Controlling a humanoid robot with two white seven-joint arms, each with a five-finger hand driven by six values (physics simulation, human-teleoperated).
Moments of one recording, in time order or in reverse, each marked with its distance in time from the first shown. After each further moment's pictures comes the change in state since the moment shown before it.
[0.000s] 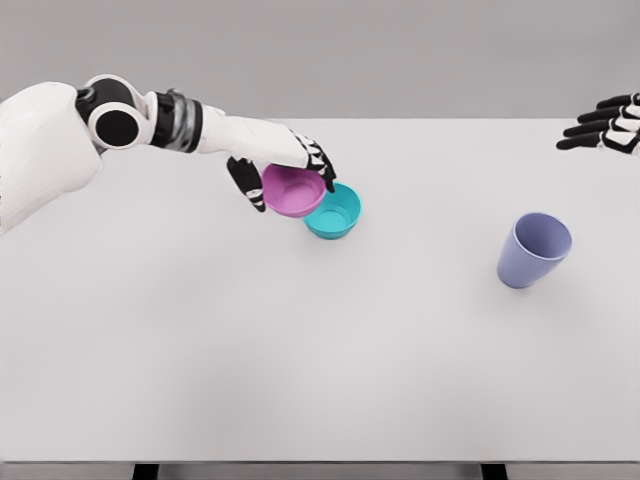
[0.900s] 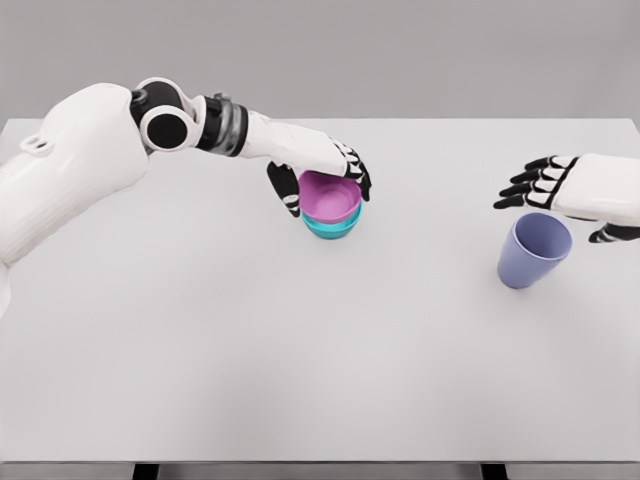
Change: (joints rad) left arm -0.005 -0.126 -0.002 0.072 -0.032 0.000 0.000; right arm -0.141 0.112 0.294 0.012 0.184 0.000 0.000
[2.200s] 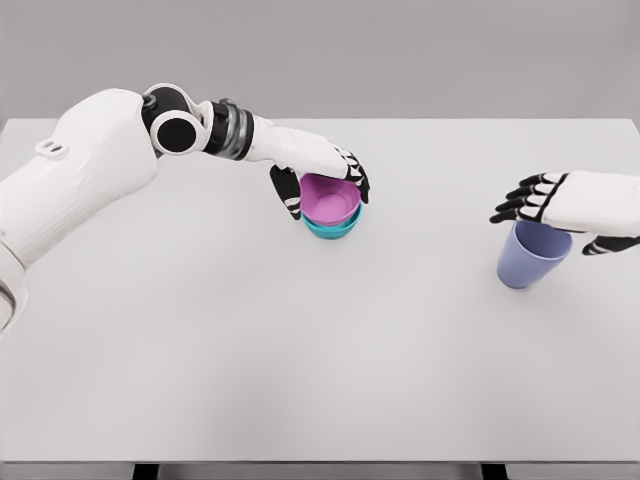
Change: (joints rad) left arm 0.009 -0.039 -0.001 0.069 -0.022 0.000 0.001; right arm -0.025 0.034 0.076 0.057 0.049 0.000 0.000
